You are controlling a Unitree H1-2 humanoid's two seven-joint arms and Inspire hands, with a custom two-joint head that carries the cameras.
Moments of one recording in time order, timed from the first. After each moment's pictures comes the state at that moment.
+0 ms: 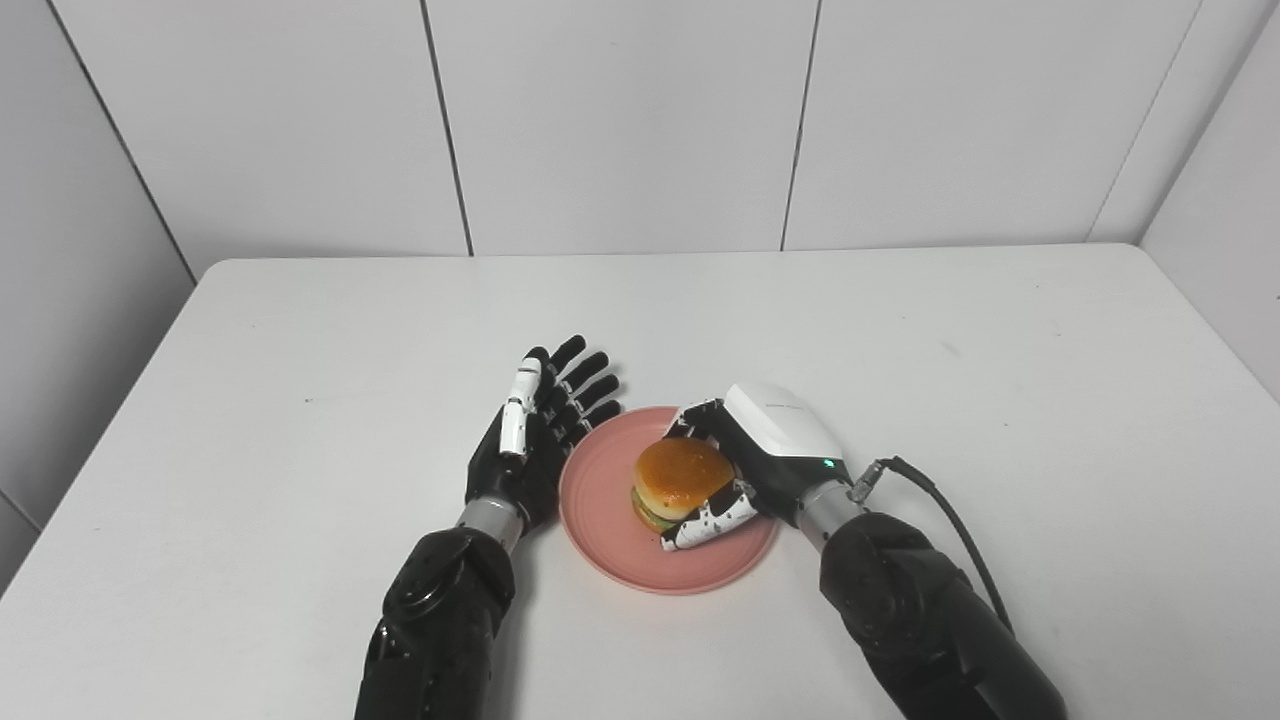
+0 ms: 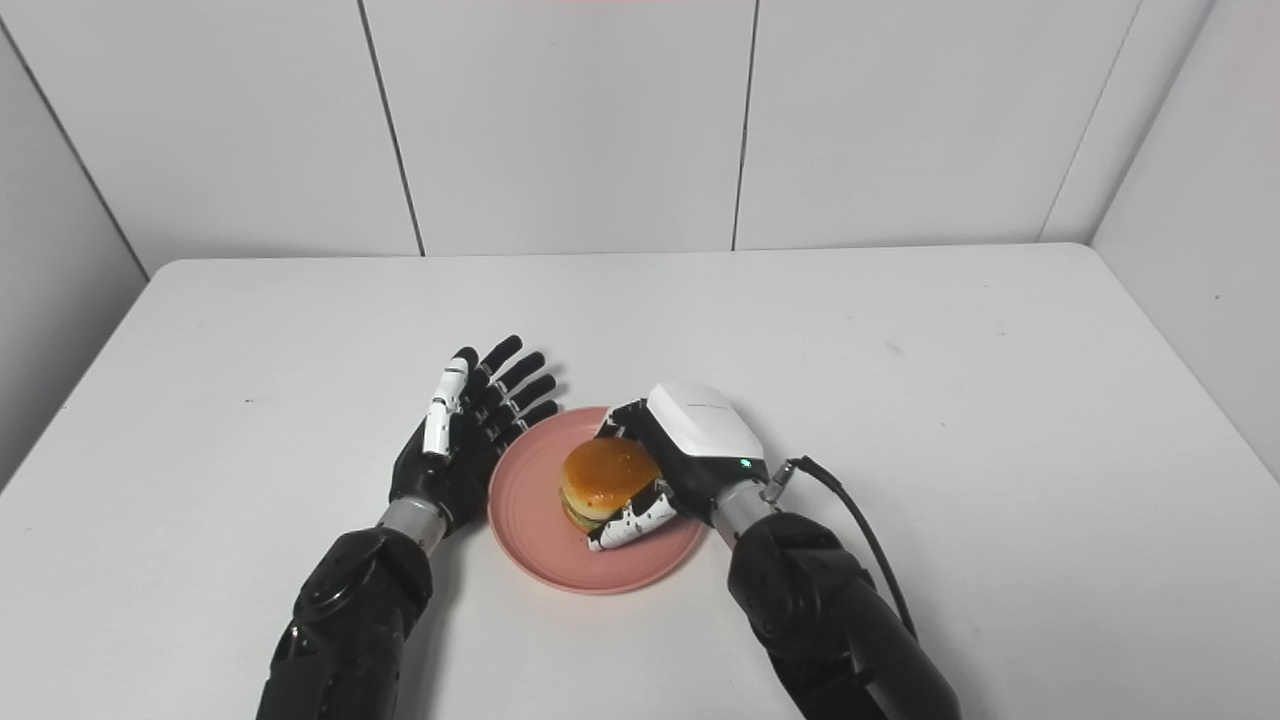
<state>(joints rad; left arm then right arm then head) -0.31 -0.11 0.08 0.13 -0.37 0.38 -0.08 -0.39 -0.22 0.50 -0.09 -0.77 0.34 0.27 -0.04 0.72</state>
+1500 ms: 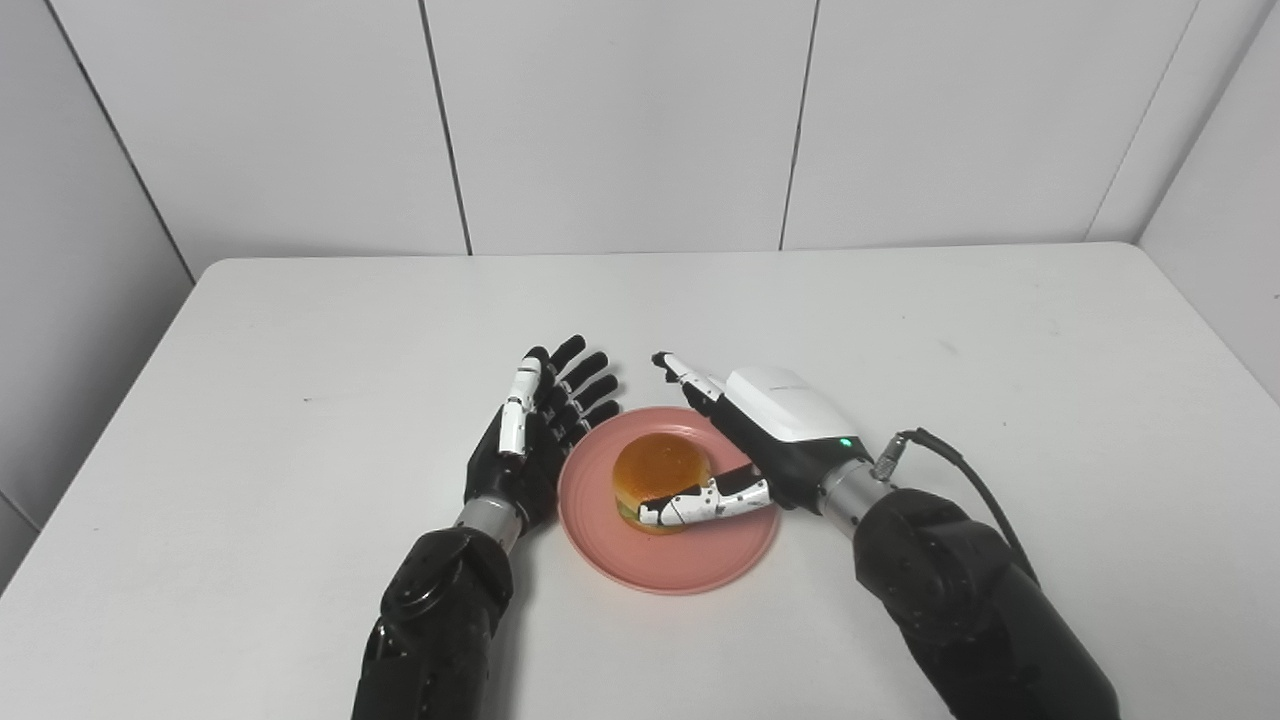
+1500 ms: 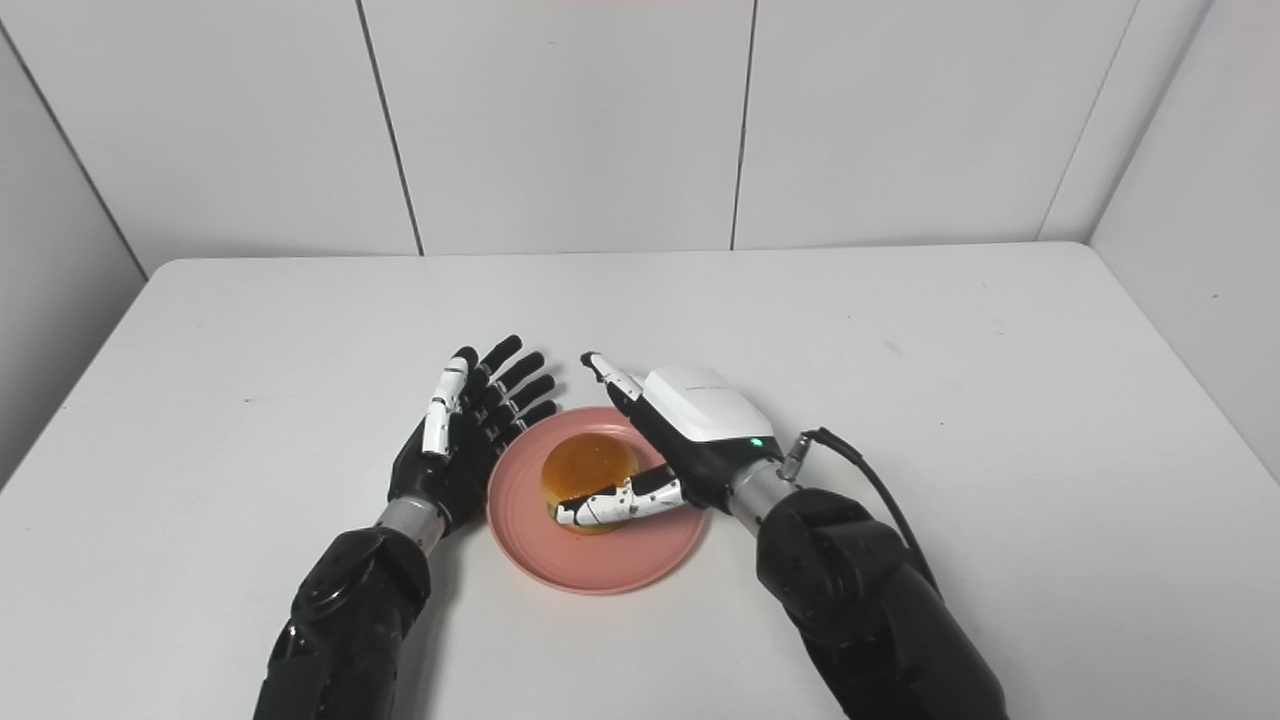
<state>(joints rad) -0.31 -0.10 0.08 0.13 -0.37 0.39 -0.09 -0.41 -0.26 0.41 -0.29 -0.76 0.34 0.51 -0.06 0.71</state>
